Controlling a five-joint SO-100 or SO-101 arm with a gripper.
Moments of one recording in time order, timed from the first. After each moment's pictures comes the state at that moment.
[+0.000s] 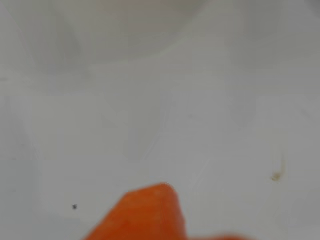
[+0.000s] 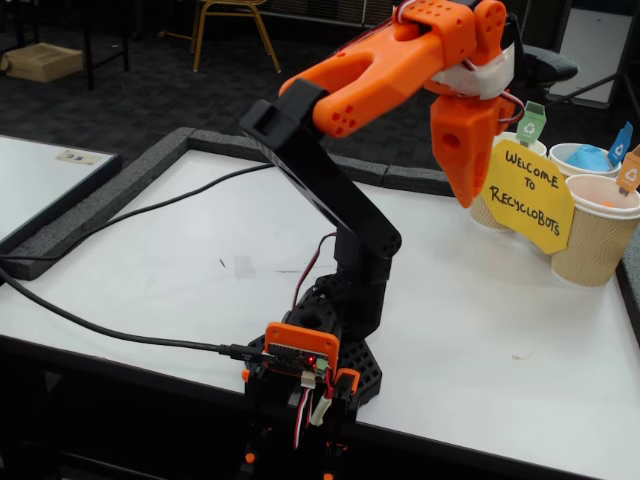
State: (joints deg) arm 36.2 131.8 111.1 98.5 -21.4
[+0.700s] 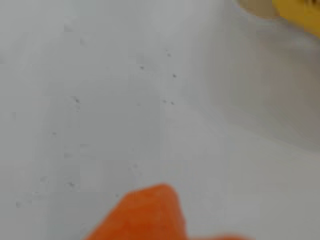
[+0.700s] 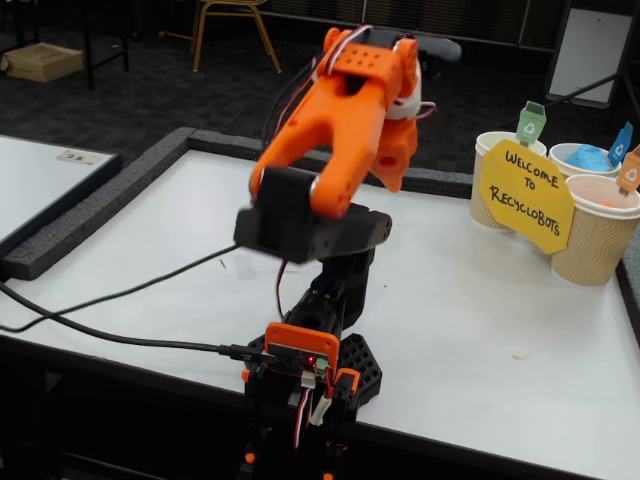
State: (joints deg) arm 7.6 160.5 136.2 84.7 -21.5
